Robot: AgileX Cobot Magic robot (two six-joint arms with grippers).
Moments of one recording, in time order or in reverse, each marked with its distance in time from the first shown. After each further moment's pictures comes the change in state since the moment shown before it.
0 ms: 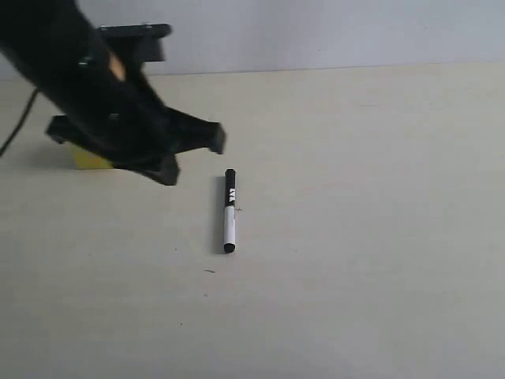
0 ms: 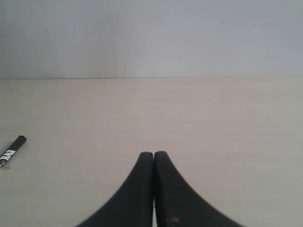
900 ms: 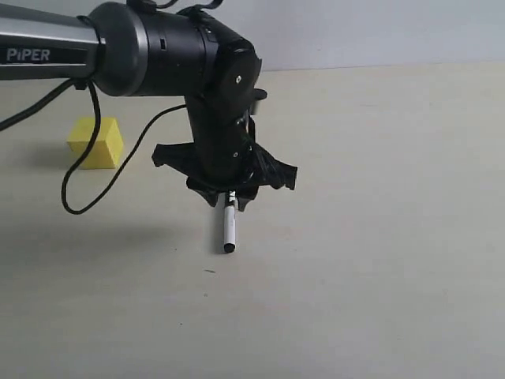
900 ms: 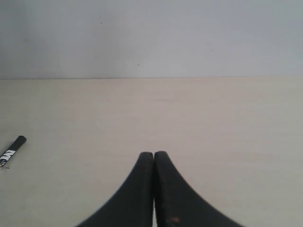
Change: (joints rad) left arm -0.092 0.461 -0.338 0.139 0.077 -0.193; right arm 0.000 0.000 0.000 0.000 0.000 0.000
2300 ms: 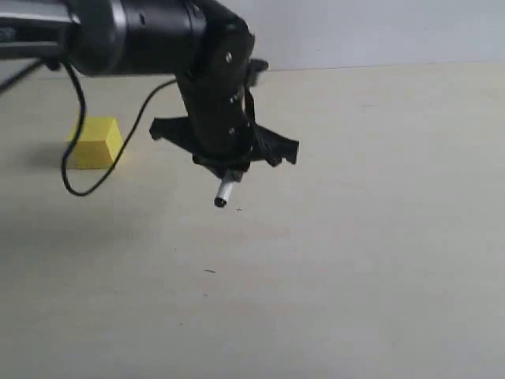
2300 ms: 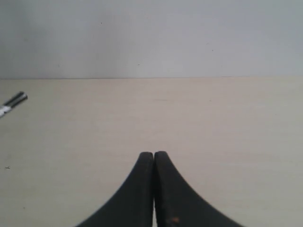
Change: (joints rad) left arm 0.003 -0.073 -0.002 0.051 -0.043 0.004; right arm 0.000 0.000 0.000 0.000 0.000 0.000
